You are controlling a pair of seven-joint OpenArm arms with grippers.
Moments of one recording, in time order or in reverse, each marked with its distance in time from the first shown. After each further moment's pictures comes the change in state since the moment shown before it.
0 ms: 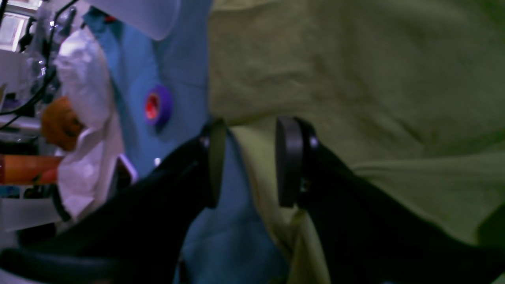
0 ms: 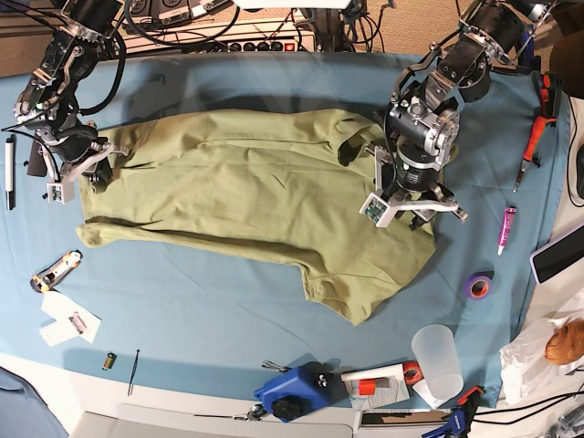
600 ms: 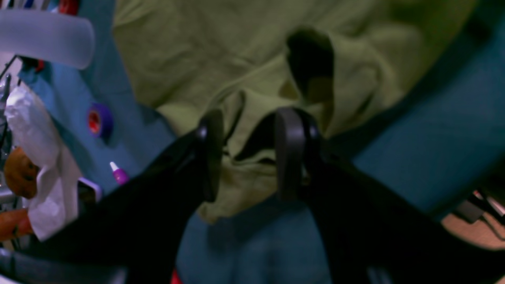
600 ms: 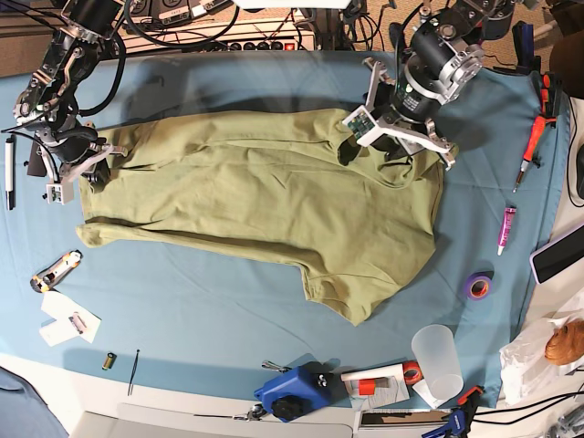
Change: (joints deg) left arm 15.8 -7.7 -0.1 21.8 -5.4 -15.6 0.5; right arm 0.5 0.0 0.0 -0.1 -1.5 0.0 -0.8
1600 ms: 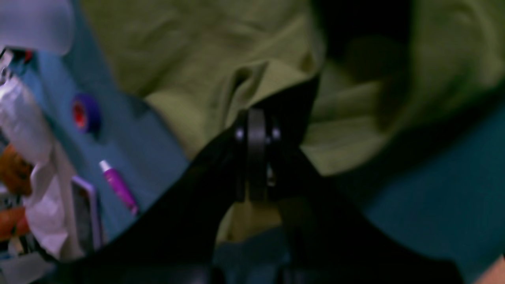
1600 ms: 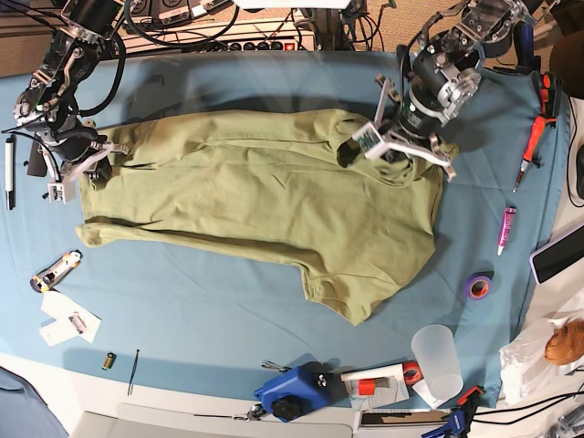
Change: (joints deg) left arm -5.1 -0.1 0.0 -12.6 0.9 2.4 -6.4; right arm 0.0 0.0 0.0 0.0 0.6 0.0 -1.4
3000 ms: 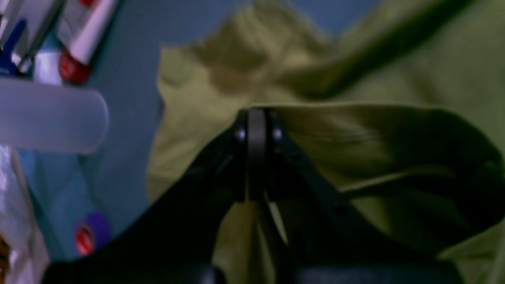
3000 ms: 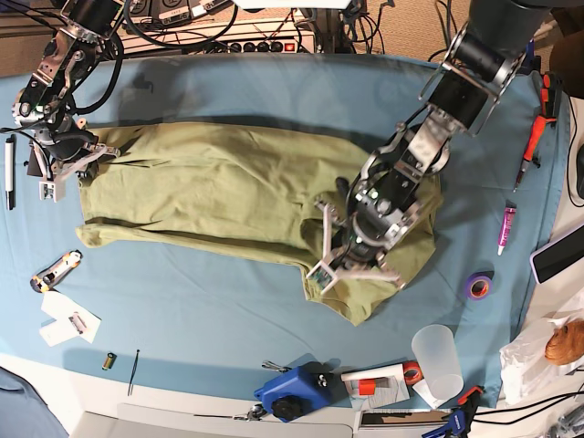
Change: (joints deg) left arm -31.0 20.0 0.2 -32.6 -10.6 0.0 -4.3; right arm 0.0 0.0 0.8 0.0 -5.5 -5.4 2.4
